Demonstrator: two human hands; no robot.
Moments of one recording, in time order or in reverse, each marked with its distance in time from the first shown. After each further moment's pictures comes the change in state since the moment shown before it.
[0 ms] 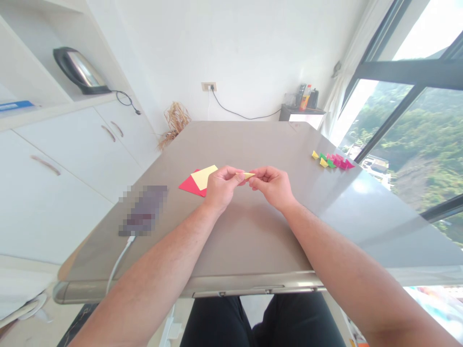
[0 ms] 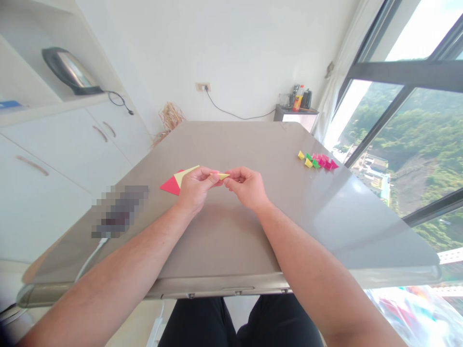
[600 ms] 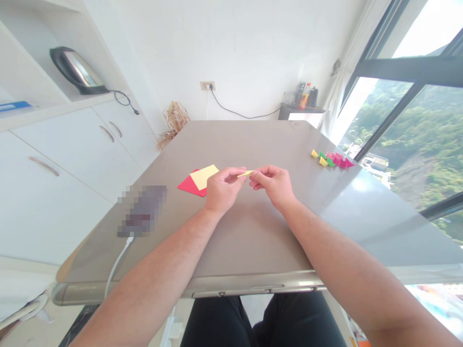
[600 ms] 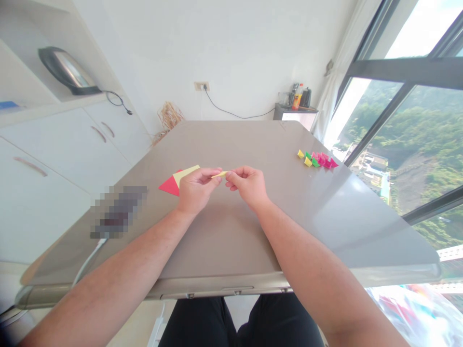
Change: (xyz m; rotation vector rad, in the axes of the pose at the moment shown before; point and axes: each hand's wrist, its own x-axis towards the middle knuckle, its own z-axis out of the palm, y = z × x) left_hand -0.007 -0.005 0.002 0.249 0.047 0.188; right_hand 0.003 0.003 -0.001 0.103 0.048 0.122
